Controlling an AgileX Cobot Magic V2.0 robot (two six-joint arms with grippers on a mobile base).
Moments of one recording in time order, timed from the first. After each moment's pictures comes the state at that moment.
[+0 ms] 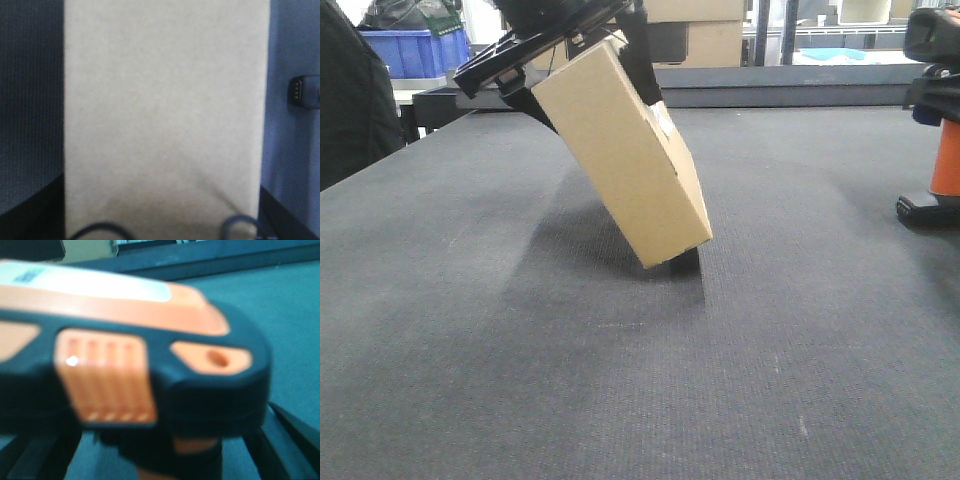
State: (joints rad) left arm -0.44 1.90 -1.70 -0.29 0.94 -0.45; right arm 0.07 1.69 -0.62 0.21 -0.81 0.03
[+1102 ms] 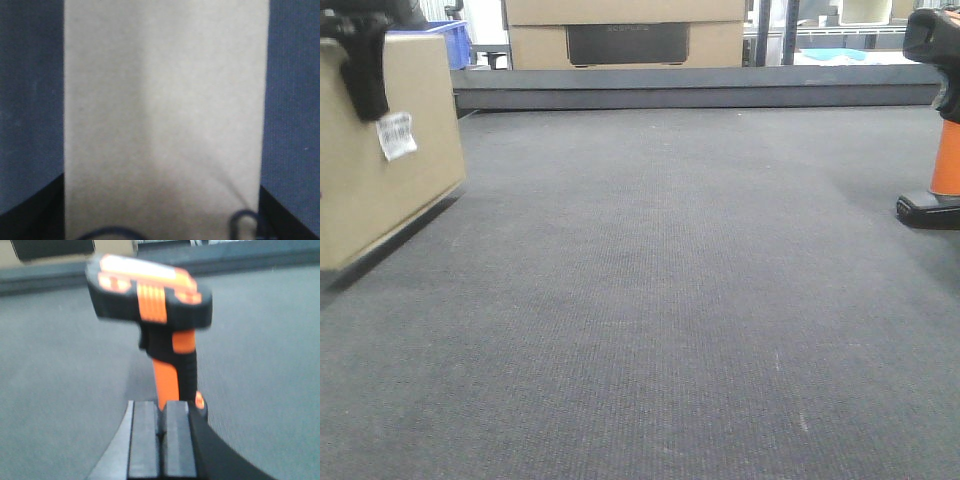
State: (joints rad) left arm -0.14 1.75 -1.58 0.11 1.18 -0.16; right arm 0.07 1.10 -0.23 0.16 -0.65 0.03
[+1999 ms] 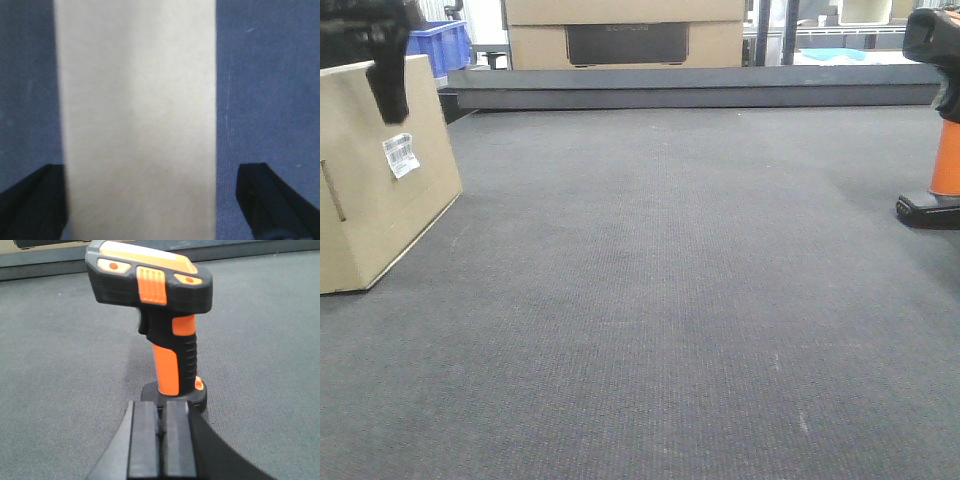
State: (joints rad) left arm -0.14 1.73 -1.58 0.12 1.15 -0.23; right arm 0.07 1.07 -0.23 0.16 -0.55 0.03
